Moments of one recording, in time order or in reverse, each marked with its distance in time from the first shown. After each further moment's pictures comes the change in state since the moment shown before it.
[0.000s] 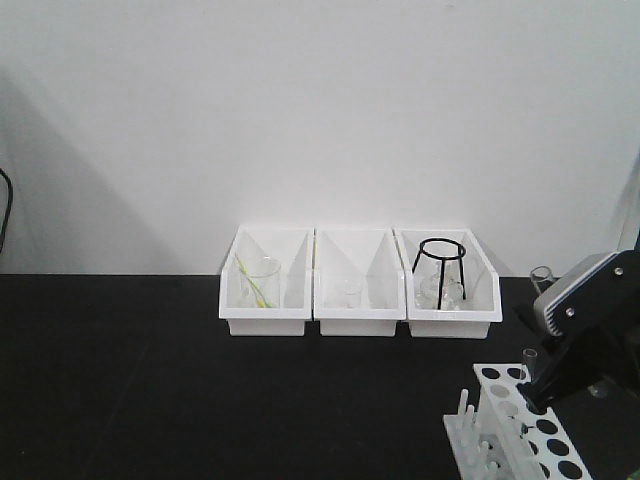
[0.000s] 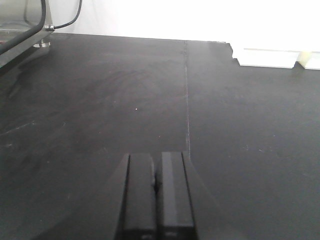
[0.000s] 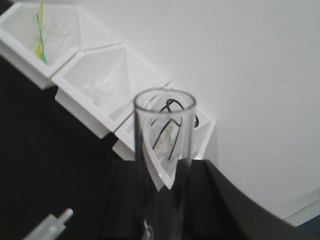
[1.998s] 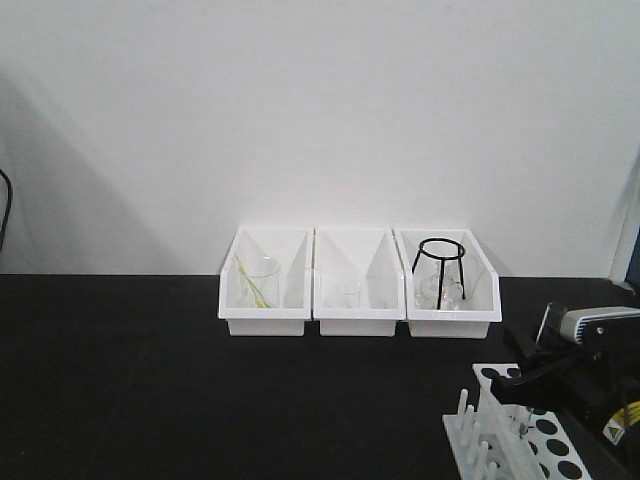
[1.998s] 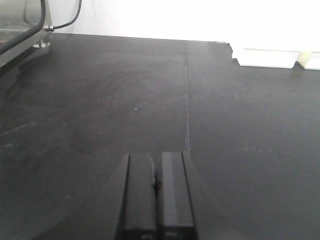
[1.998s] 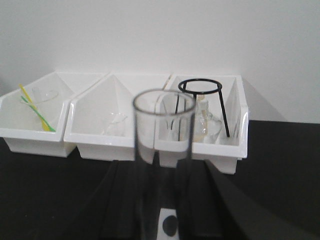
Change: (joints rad) left arm 0.000 0.000 0.000 0.000 0.000 0.000; right arm 0.000 0.272 0.154 0.556 -0.485 0.139
